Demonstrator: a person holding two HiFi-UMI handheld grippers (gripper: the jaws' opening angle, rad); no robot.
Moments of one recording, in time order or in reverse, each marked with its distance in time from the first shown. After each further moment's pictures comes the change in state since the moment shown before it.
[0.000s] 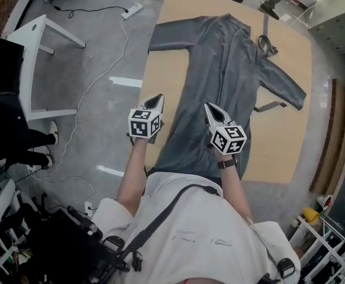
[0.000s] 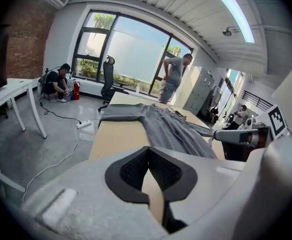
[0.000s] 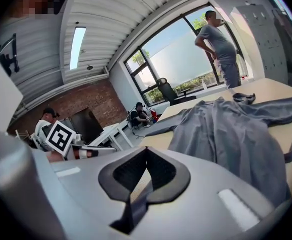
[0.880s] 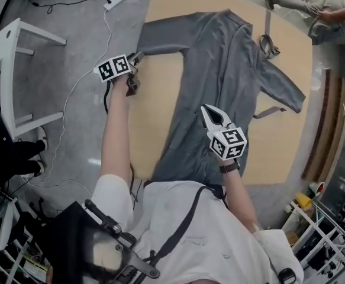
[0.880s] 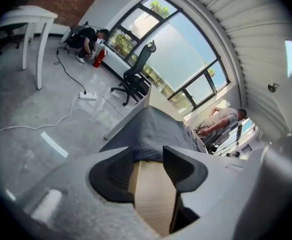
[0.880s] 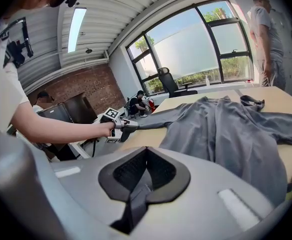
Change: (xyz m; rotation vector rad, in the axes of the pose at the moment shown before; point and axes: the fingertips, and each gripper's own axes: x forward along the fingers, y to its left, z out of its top) left arm 0.181 0.192 0.070 -0.512 -0.003 -0.083; right arm 0.048 -0.026 0.005 -0.099 0.136 -0.042
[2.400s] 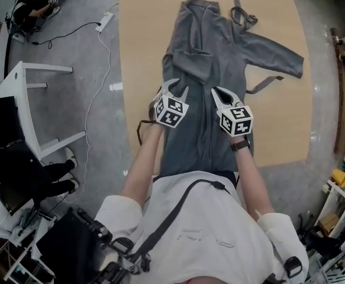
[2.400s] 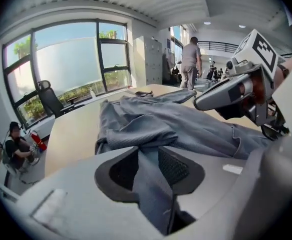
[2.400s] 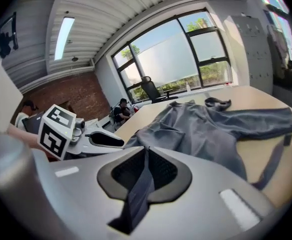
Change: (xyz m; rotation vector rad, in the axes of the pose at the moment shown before) left arm 0.003 -0.238 -0.214 1.179 0.244 -0.054; right arm -0.054 -0.108 -0.021 0.095 -0.087 -0.141
